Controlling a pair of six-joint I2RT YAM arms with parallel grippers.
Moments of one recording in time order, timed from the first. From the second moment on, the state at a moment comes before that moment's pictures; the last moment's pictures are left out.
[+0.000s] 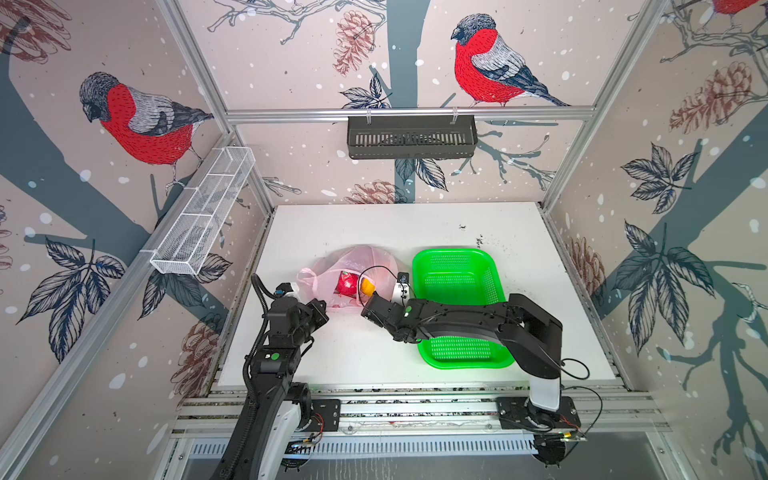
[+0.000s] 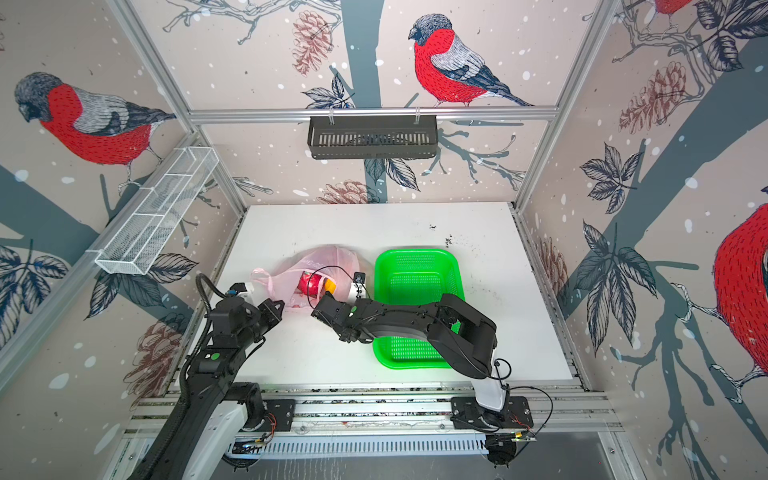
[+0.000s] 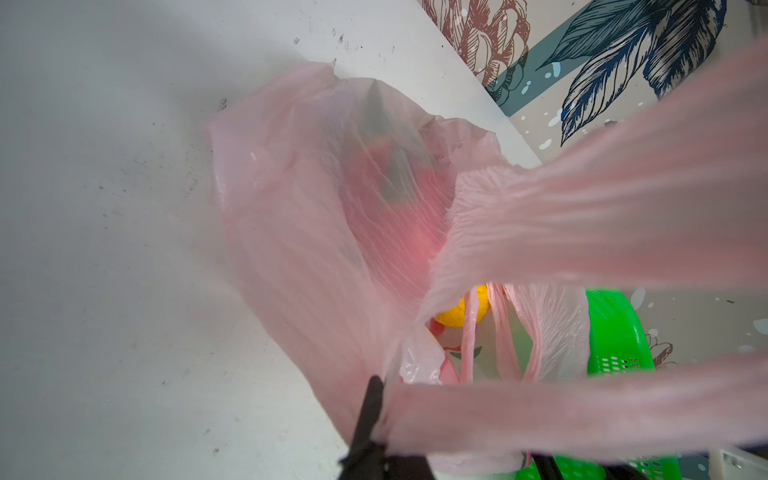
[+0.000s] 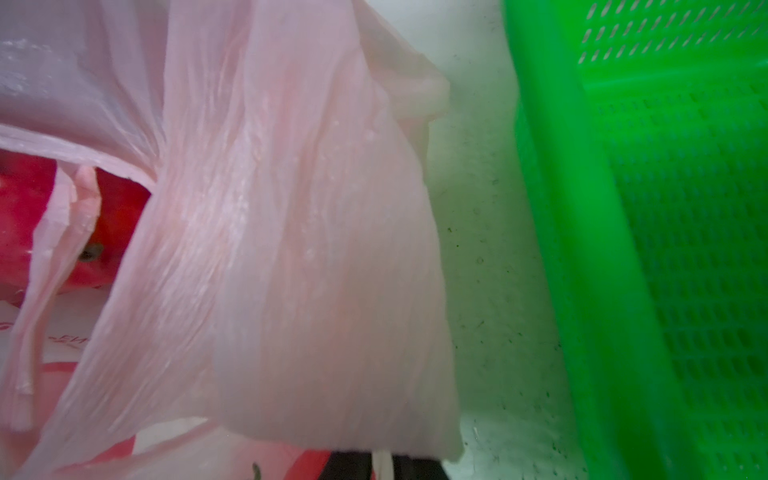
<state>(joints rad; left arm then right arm) -0.02 0.60 0.33 -0.30 0.23 -0.70 1.20 1.95 1.35 -0.52 0.60 1.12</state>
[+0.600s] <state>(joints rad) -0.02 0.59 0.33 -0.30 0.24 -0.70 1.21 2.12 1.66 -0.52 0.58 0.91</state>
